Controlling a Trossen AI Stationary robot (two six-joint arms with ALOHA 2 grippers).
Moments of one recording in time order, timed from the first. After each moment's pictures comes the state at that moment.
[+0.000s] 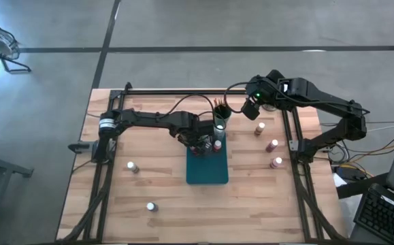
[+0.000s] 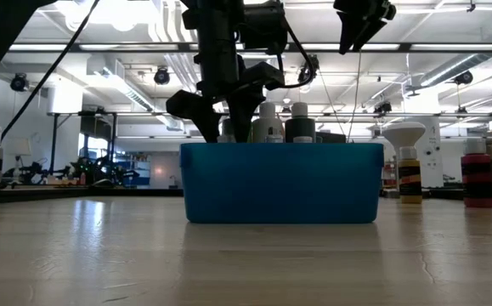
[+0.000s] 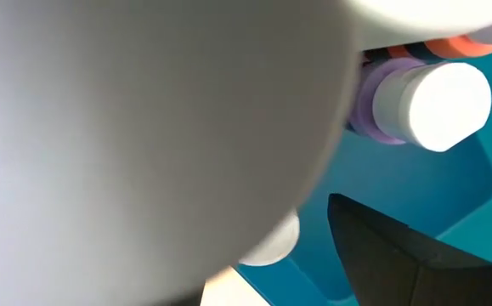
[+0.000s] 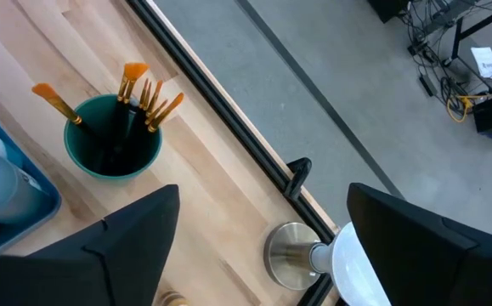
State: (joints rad) left arm 0.09 1.98 1.70 -1.06 0.03 -0.85; right arm -0.26 1.37 1.60 -1.27 0.60 0.22
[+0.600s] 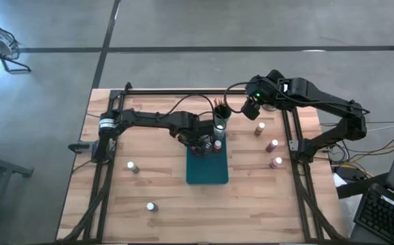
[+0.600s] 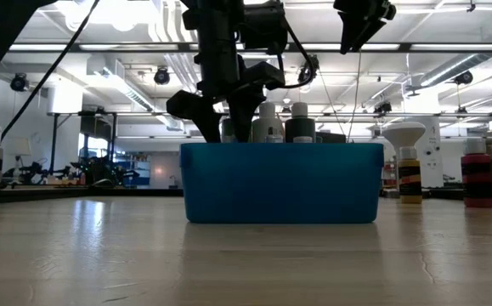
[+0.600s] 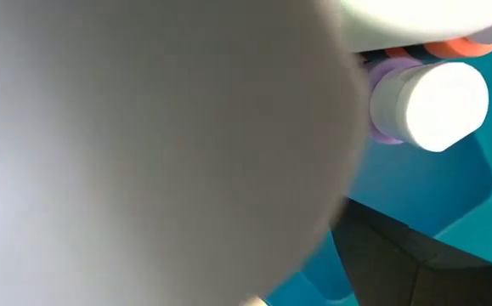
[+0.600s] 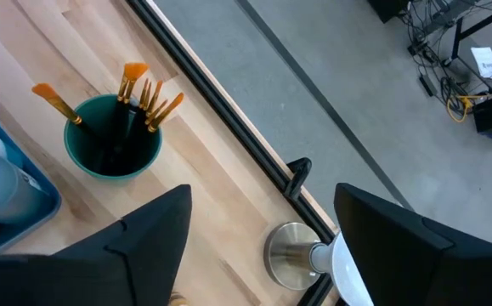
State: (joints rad) left arm 0.09 1.98 1.70 -1.06 0.04 -0.85; right arm -0.26 1.37 1.60 -1.26 0.60 0.22
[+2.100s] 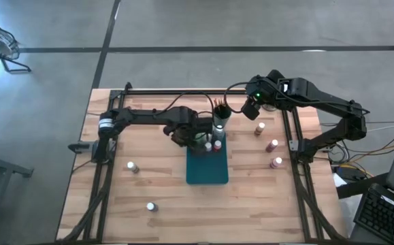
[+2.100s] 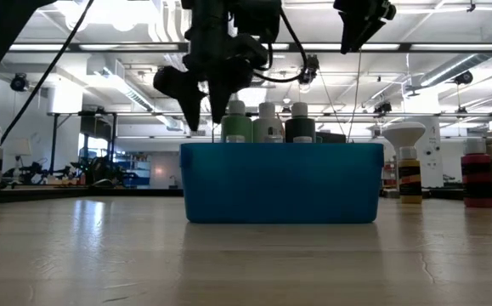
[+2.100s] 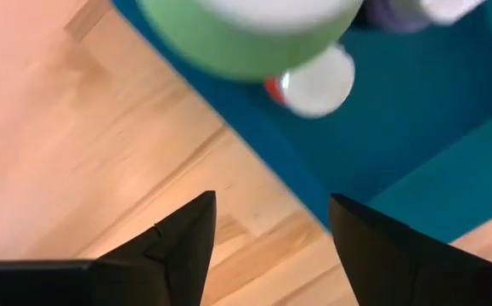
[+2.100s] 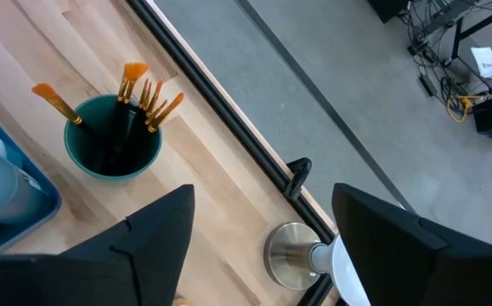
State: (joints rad) left arm 0.09 1.97 1.82 -1.34 0.13 -0.79; right arm -0.26 1.37 1.60 -1.26 0.60 0.22
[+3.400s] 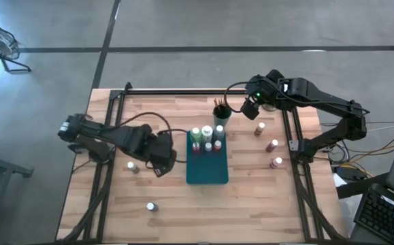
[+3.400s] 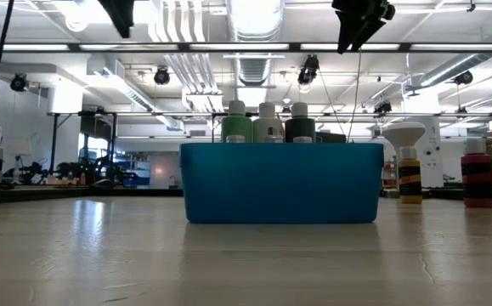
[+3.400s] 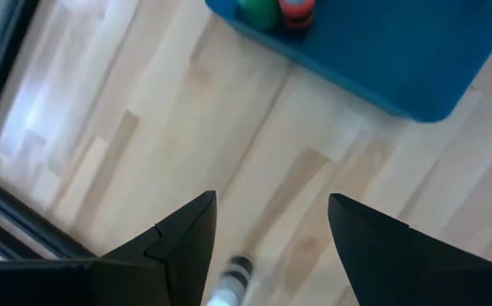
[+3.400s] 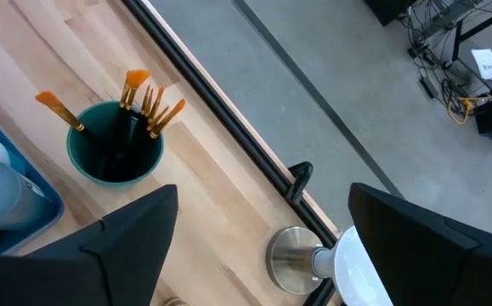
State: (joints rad) left arm -0.30 1.58 1.73 -1.57 -0.32 -0.81; right arm -0.26 1.37 1.60 -1.25 0.60 0.22
